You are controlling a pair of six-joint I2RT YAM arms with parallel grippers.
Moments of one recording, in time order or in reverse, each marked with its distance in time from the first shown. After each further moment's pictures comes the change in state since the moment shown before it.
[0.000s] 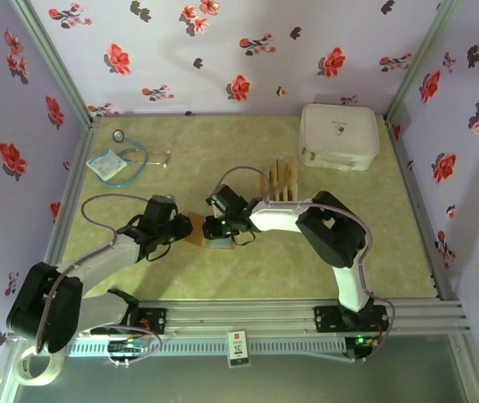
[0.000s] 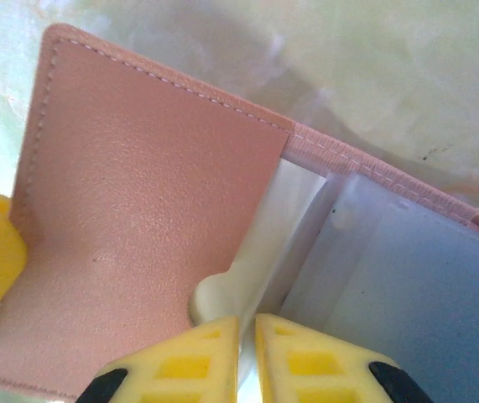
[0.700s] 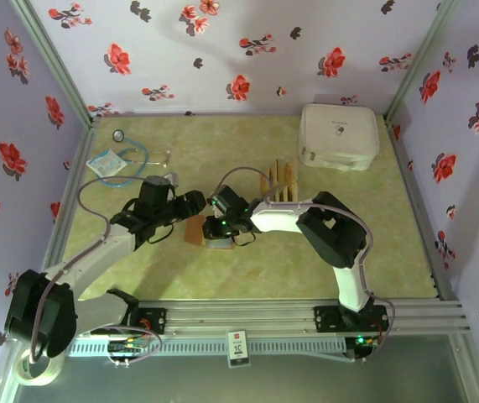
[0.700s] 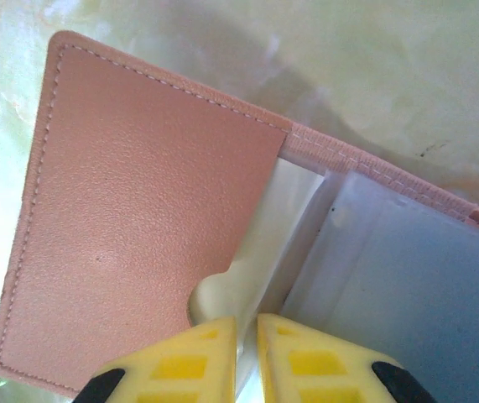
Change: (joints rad) left arm 0.011 -0.014 0.167 0.003 0.124 -0.033; right arm 0.000 -0.007 -0.016 0.024 -0.003 0.021
